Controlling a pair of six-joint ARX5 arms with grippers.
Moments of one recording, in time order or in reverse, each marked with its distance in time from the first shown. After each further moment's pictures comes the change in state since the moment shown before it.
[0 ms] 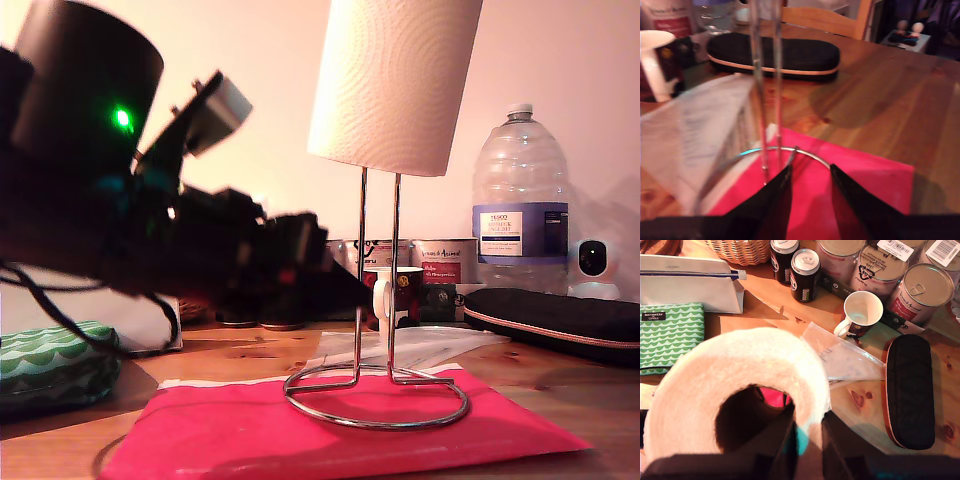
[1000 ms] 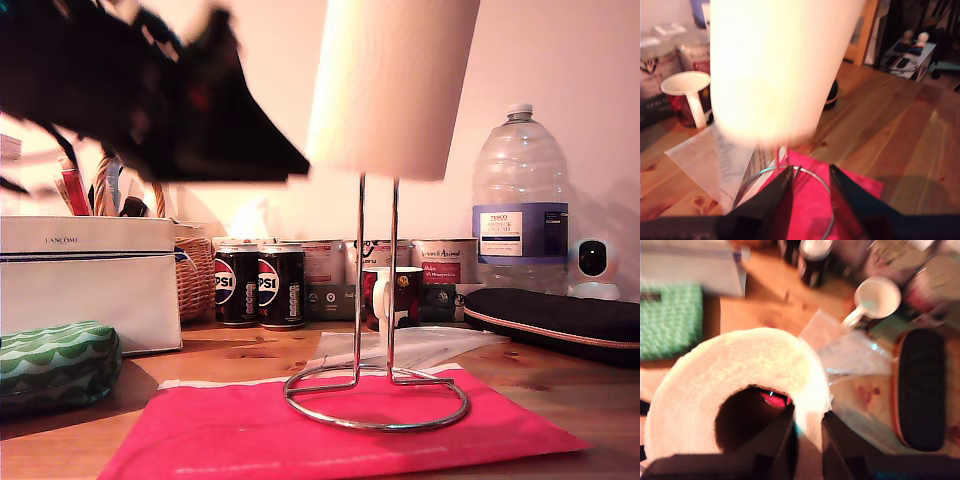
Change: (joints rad) left arm -0.011 -0.650 -0.005 -0.634 -0.030 0.002; right arm 0.027 0.108 0.000 0.000 -0.011 -0.023
